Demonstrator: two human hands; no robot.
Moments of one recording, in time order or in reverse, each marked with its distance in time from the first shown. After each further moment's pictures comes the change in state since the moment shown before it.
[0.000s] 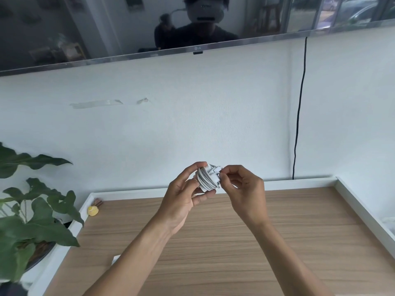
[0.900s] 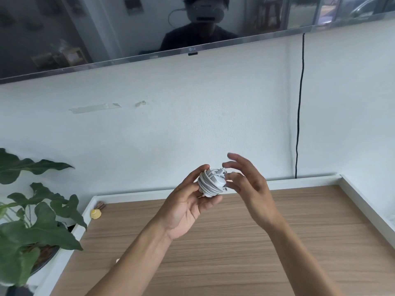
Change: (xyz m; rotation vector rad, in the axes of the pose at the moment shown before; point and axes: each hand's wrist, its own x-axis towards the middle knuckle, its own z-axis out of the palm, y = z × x) left_hand 0.001 0.007 0.009 -0.413 -0.145 -0.217; right_hand 0.007 0.003 -0.024 0.350 -0.234 0.112
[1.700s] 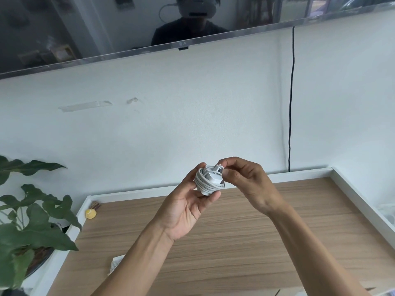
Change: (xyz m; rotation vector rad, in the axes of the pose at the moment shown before) left_hand -0.003 -0.010 0.007 -0.171 0.001 -0.055; right_hand 0.006 -0.011 -0.016 -0.001 -0.164 0.051
